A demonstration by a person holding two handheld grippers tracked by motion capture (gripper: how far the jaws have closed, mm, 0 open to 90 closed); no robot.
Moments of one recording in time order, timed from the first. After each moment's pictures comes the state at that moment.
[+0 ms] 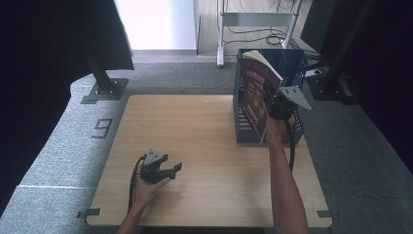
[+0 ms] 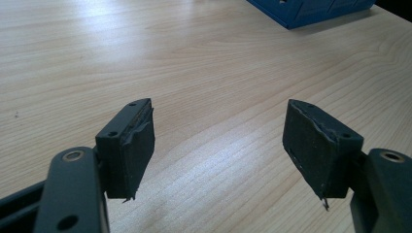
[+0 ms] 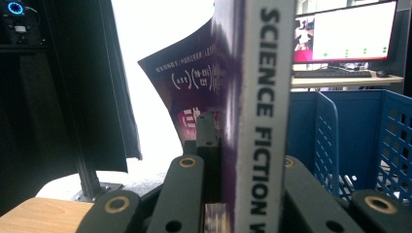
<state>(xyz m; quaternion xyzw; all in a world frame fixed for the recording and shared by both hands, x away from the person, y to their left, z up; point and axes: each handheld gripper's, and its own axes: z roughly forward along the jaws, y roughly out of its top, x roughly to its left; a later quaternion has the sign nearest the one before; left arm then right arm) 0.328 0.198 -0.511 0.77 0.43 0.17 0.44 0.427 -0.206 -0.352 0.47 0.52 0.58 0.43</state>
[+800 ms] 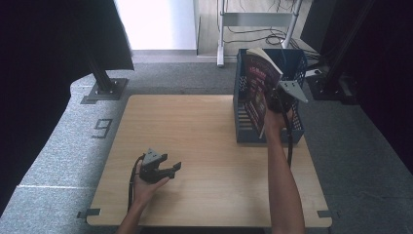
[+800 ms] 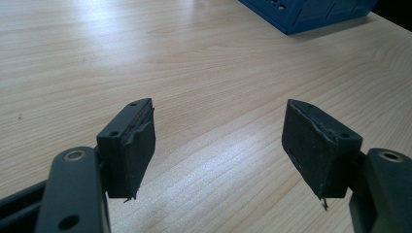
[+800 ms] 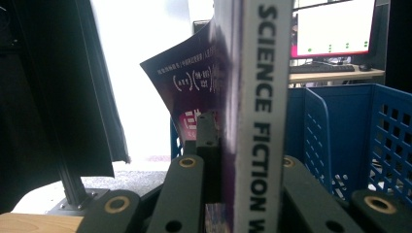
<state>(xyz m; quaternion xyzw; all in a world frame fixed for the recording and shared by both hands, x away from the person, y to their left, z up) 0.327 0.201 -0.509 0.76 0.43 0.17 0.45 0.455 -0.210 -0.357 0.49 0.50 0.57 0.43</state>
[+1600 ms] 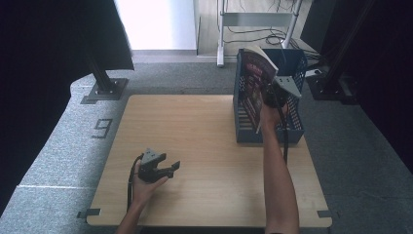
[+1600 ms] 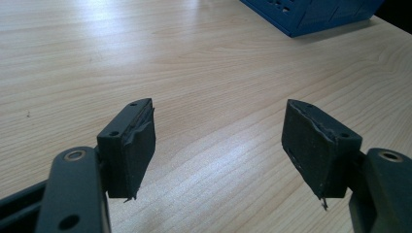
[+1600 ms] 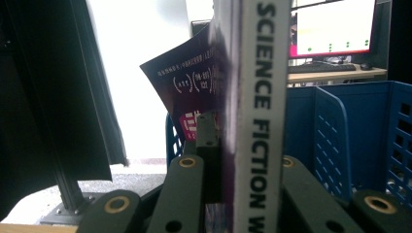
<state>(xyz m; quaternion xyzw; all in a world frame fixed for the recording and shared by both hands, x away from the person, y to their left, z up) 0.329 0.204 -0.509 0.76 0.44 0.17 0.45 0.481 -0.203 -0.363 0.49 0.50 0.57 0.44</state>
